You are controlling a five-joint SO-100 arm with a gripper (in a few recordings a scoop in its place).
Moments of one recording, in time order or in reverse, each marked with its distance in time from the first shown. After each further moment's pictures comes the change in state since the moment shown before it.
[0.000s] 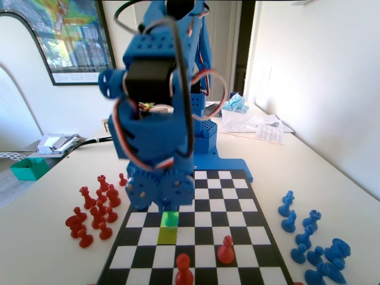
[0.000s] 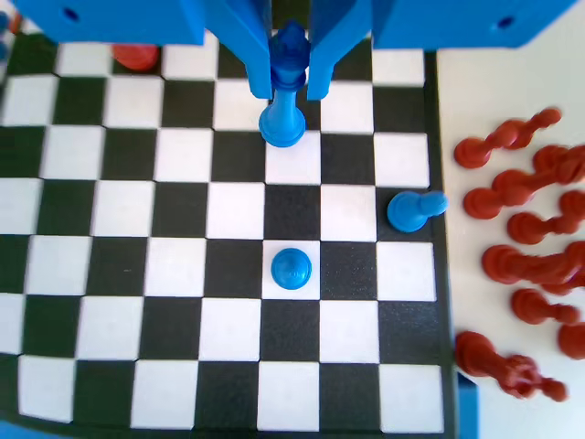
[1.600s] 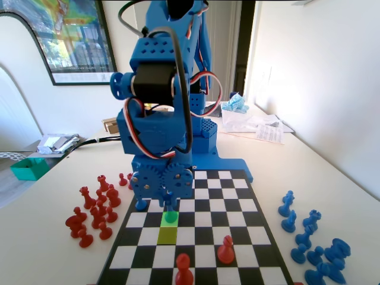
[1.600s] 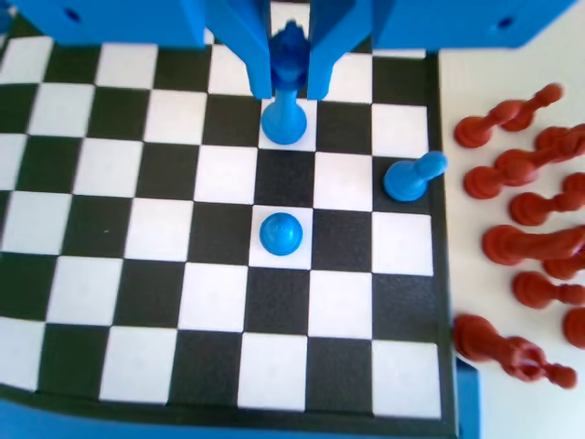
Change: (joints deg) arm 1.4 4.0 11.7 -8.7 -3.1
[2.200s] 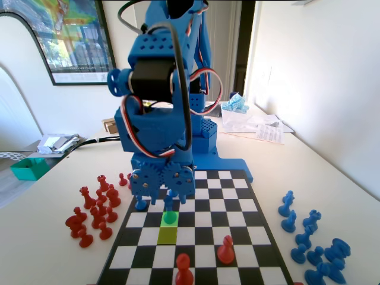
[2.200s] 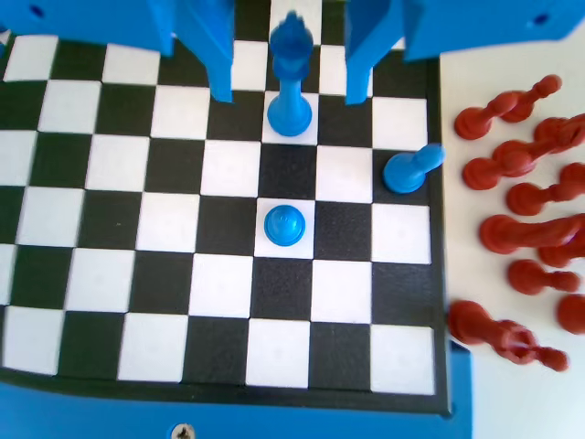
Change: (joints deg) arm -0.2 0.0 -2.5 4.5 0.7
